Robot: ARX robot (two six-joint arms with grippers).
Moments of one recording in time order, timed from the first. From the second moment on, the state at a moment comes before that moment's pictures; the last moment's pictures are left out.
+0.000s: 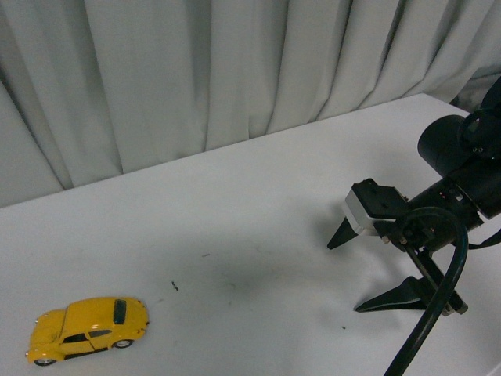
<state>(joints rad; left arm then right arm) 0.00 0.00 0.01 0.00 0.00 0.00 -0.39 2.13 0.90 -0.39 -0.76 -1.71</state>
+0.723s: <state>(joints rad) 0.00 0.00 0.01 0.00 0.00 0.00 -0.32 1.81 0.72 -0.22 -0.79 -1.72</state>
